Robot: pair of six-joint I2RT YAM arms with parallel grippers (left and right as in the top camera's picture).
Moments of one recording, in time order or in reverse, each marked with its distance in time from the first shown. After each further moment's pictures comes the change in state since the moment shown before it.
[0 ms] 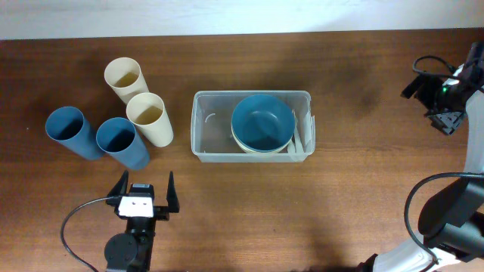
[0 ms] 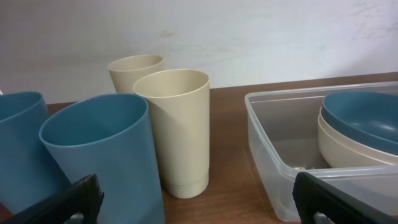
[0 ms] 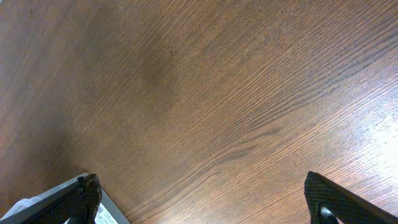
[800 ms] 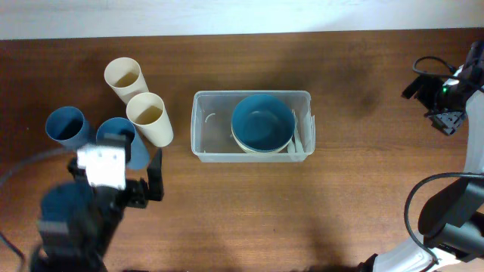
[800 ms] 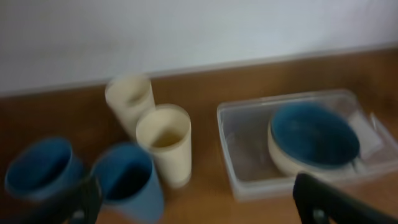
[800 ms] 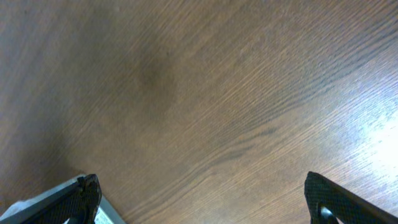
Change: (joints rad) left arm 0.000 0.708 1.117 -0.804 0.096 -0.027; right arm 0.000 0.000 0.000 -0.003 0.011 0.001
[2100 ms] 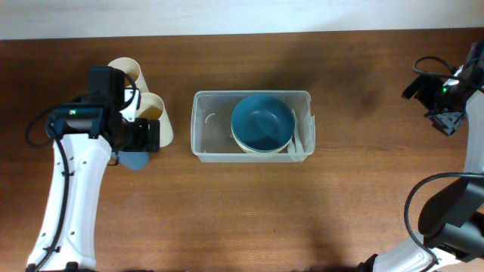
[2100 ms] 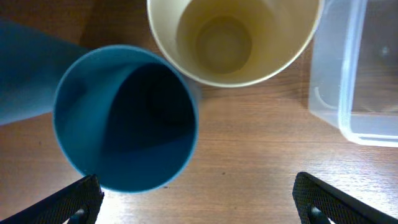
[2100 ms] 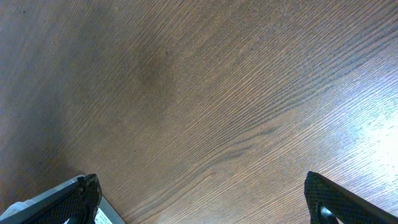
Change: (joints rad) left arm 0.124 0.787 0.309 -0.337 -0.099 -0.006; right arm 0.000 0.000 0.000 0.000 0.003 0.000
